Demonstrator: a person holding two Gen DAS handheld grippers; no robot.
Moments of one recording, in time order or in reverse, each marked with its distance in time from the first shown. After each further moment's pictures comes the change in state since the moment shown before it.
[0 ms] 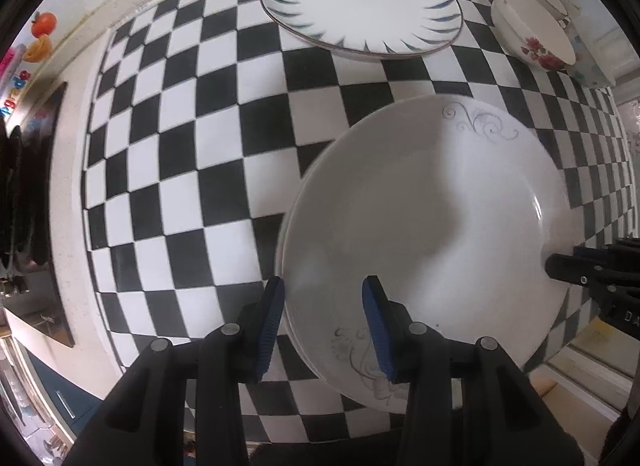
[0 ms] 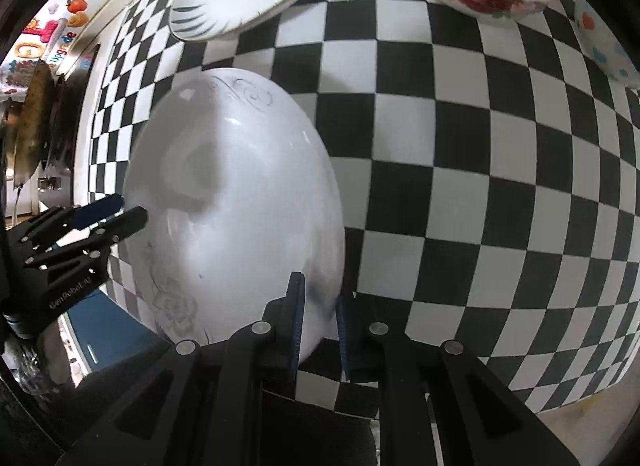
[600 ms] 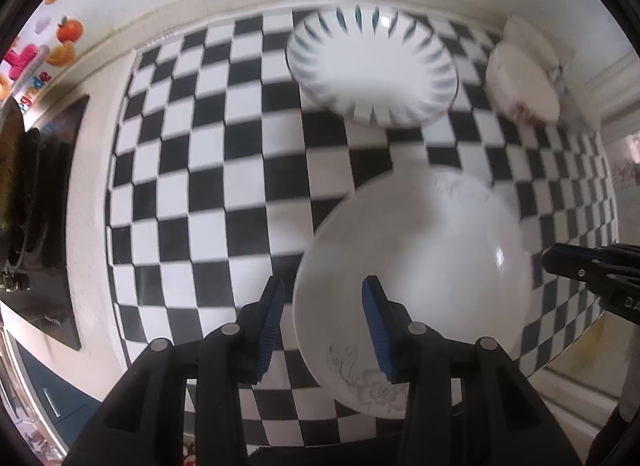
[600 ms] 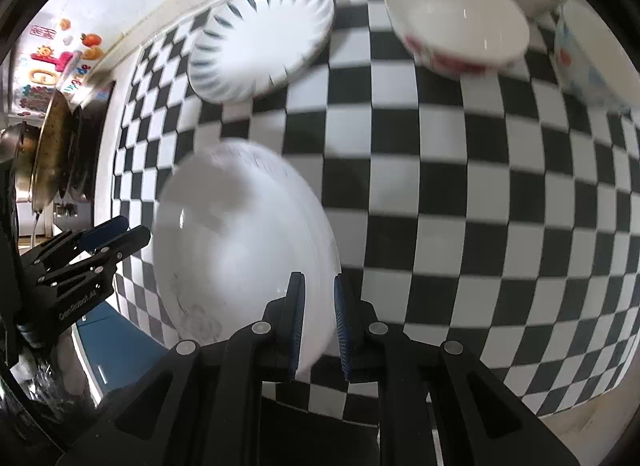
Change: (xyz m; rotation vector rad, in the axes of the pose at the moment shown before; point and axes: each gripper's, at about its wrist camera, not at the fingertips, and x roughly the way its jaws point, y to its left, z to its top) left arm -0.052 0.015 0.016 -0.067 -0.118 -0.051; right arm -0.060 -0.007 0.019 0.013 -0.127 0.017
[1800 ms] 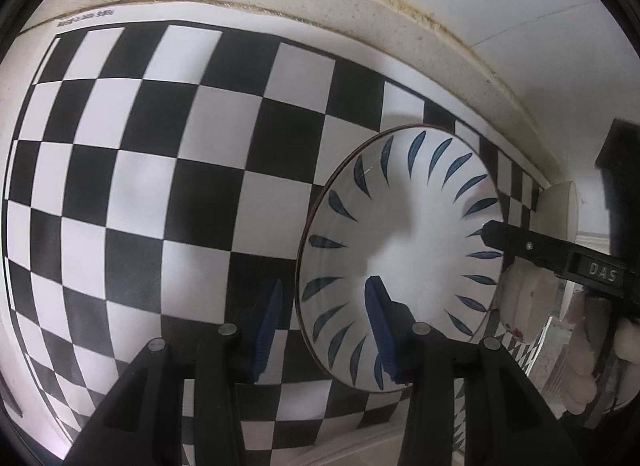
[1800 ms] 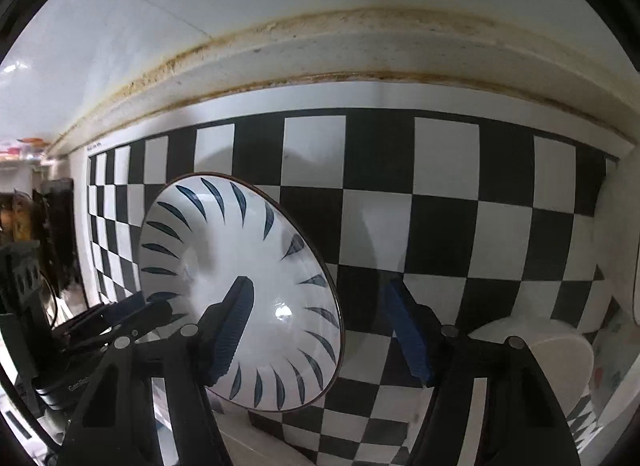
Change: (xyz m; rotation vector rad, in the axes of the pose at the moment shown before) left arm 0.101 0.078 0.159 -0.295 0.135 -0.318; right arm 0.069 -0.009 0.276 -0.017 0.121 -0.031
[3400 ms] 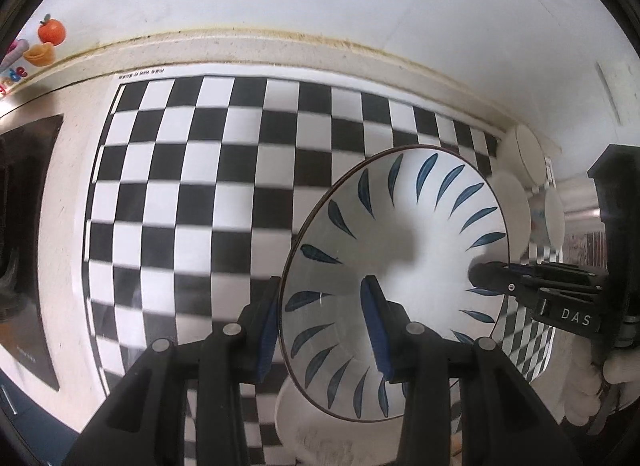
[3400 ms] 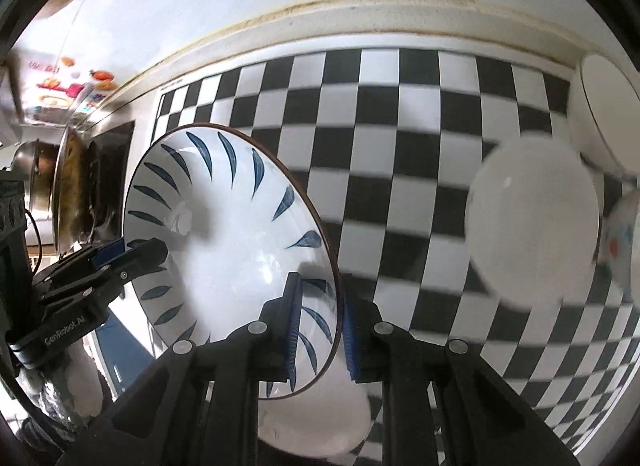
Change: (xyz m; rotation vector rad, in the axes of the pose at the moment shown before) left arm -0.097 -0.025 -0.098 0.171 -0.141 0.104; right arm -0.067 0.026 -0.152 -0.066 -0.062 0.107
